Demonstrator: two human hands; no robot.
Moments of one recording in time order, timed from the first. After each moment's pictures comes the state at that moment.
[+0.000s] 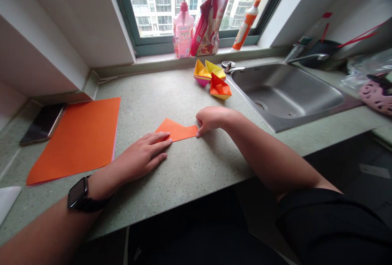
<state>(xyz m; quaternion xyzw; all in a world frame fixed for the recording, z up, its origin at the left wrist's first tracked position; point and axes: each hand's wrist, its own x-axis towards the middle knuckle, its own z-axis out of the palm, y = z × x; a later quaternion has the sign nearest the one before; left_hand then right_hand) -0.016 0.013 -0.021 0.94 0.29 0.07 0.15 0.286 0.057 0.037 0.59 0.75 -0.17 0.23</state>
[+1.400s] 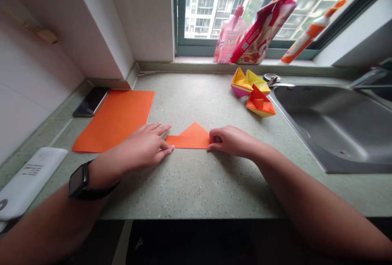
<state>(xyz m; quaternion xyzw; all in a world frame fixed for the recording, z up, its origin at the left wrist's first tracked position) -0.039 0.011 0.033 0.86 0.48 -0.11 0.14 0.274 0.044 -0.002 0.50 0.83 -0.24 0.04</state>
